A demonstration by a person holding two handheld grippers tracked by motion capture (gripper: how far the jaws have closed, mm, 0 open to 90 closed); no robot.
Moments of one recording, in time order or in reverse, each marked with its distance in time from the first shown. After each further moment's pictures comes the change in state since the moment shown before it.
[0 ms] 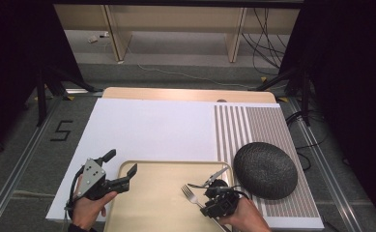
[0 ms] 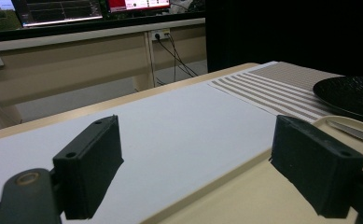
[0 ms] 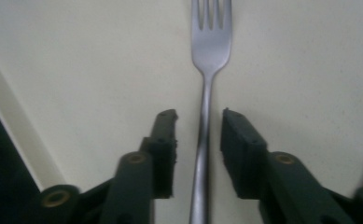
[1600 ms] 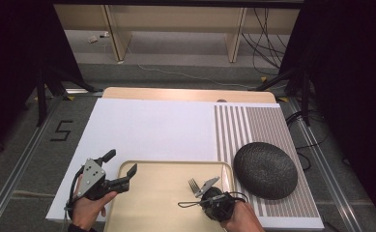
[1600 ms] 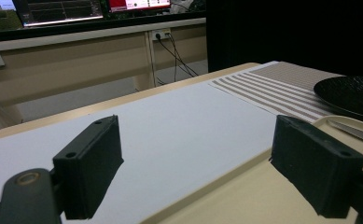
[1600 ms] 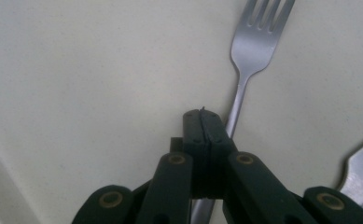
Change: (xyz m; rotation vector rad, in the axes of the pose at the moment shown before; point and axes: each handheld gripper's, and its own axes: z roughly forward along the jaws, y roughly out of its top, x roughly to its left) left arm 0.000 0.000 0.000 0.001 0.004 0.000; right arm 0.020 -0.004 0.009 0.017 -0.192 -0.135
